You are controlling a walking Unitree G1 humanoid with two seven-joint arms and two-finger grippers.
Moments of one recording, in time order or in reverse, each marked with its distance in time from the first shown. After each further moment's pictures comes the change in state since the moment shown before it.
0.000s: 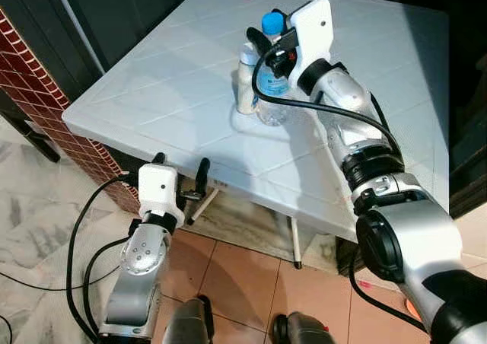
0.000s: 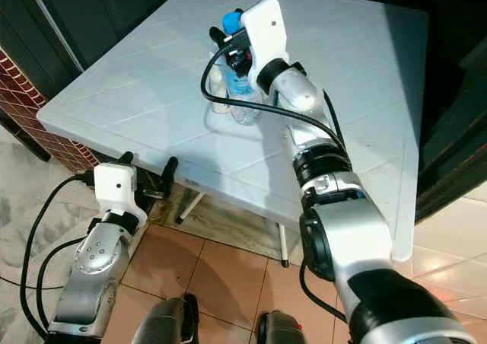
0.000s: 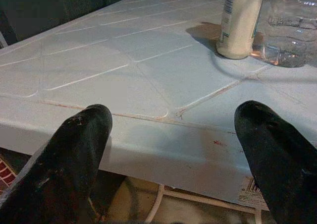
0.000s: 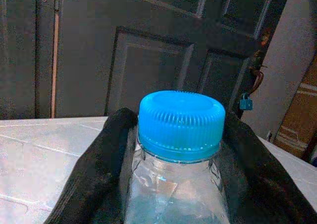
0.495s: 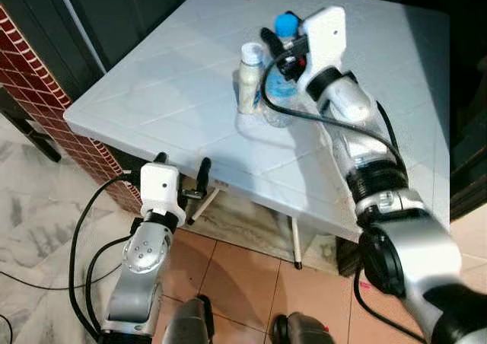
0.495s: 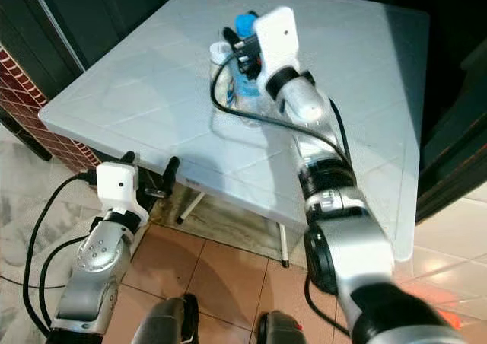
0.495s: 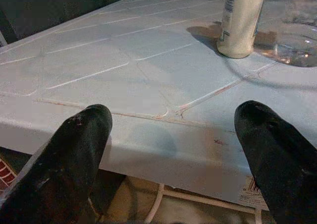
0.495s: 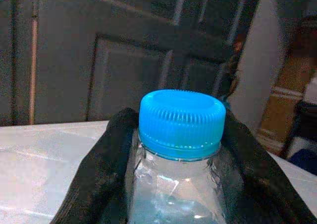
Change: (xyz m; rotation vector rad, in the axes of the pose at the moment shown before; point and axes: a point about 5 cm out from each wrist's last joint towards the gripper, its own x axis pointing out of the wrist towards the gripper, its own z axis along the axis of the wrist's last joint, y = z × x) left arm 0.003 -0.001 -0.002 -0.002 0.002 -0.002; right arm -0.020 -0.004 -0.006 -0.014 -0.047 -0.115
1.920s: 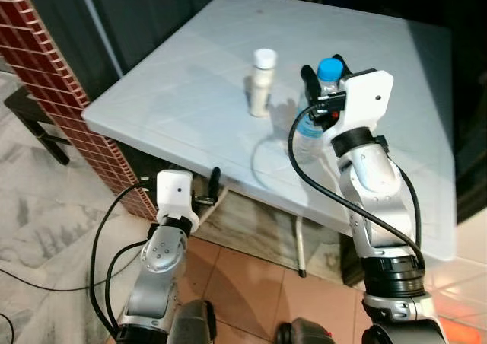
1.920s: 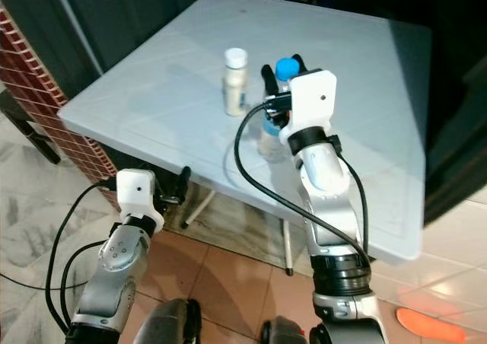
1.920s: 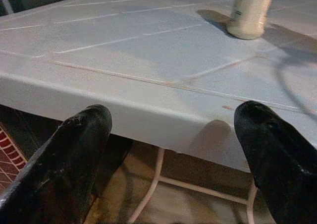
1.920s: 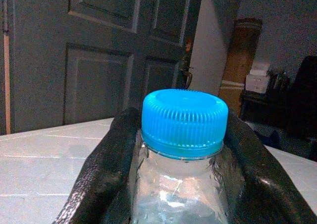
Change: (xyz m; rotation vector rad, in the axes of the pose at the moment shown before) left arm 0.006 -0.020 -0.021 -0.062 0.083 0.005; right arm -0.083 0.022 0.003 0.039 0.035 -0.247
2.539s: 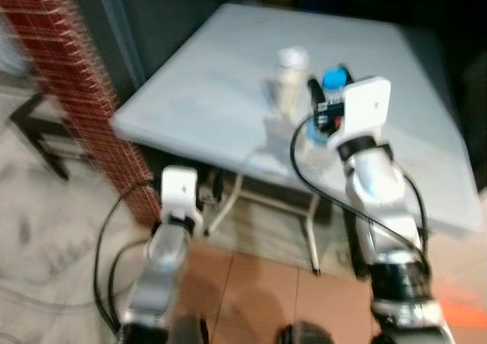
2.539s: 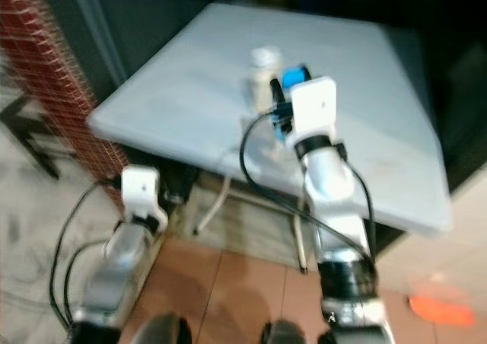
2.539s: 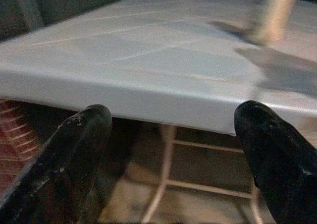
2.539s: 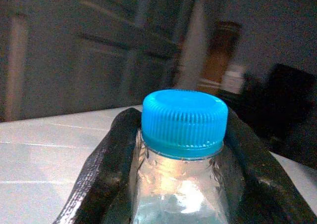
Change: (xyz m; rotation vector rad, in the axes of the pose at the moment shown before) left arm 0.003 0.002 0.000 -0.001 0.003 0.003; right arm -0.004 0.003 -0.010 -0.067 0.061 0.013
